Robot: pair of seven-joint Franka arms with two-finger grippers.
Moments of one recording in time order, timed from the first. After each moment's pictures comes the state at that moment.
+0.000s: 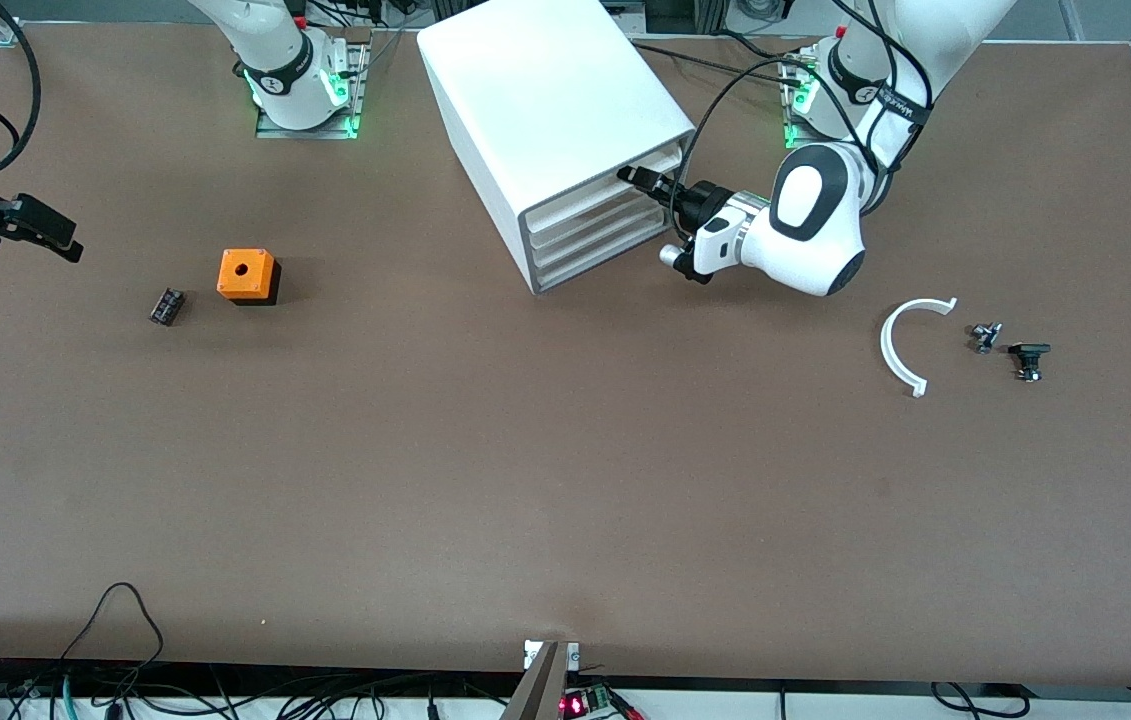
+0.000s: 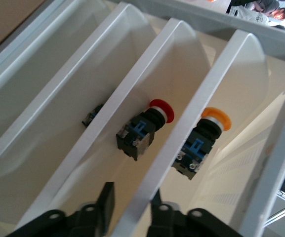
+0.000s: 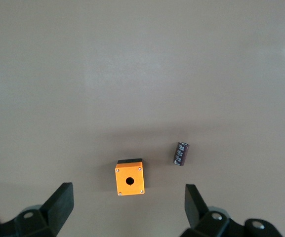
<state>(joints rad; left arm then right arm) 0.01 0.31 -0.48 -2.21 -1.11 1.82 0.39 0.02 -0.07 -0.10 -1.80 -0.03 1.74 0.00</state>
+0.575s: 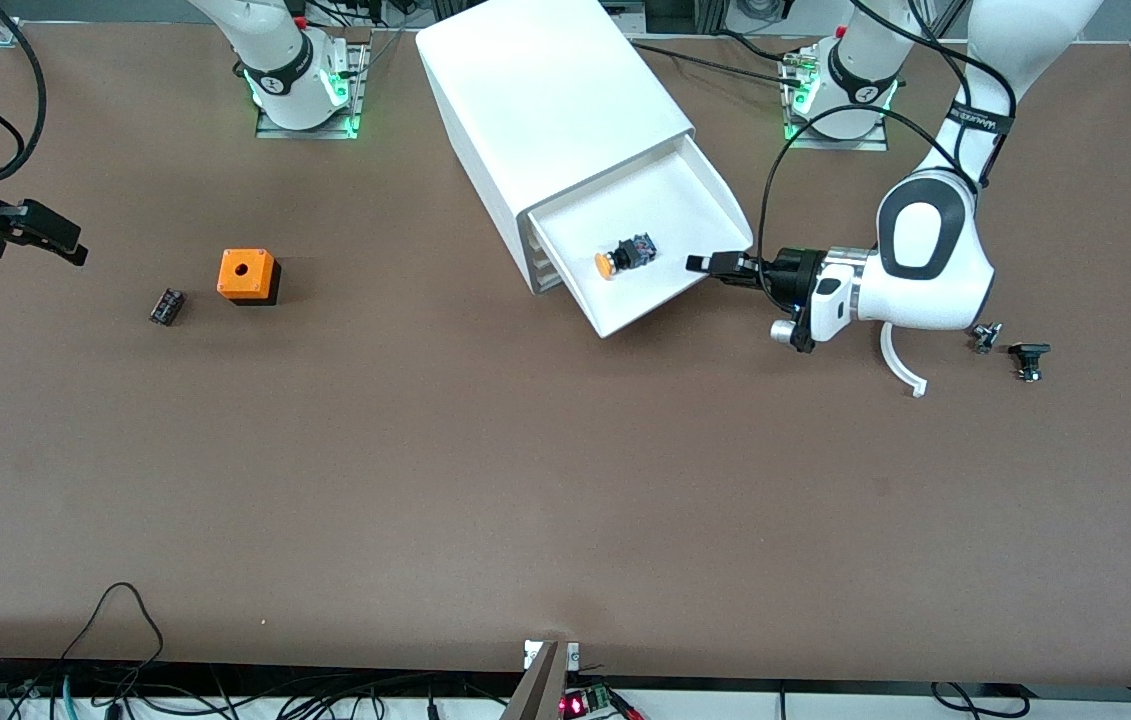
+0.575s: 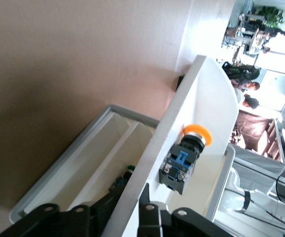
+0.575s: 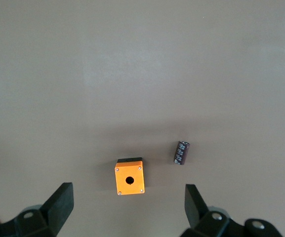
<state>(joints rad) 0.06 0.29 -0.29 -2.11 -1.12 1.89 0.43 0.02 -0.06 -0.10 -1.80 -0.03 1.74 0.00</state>
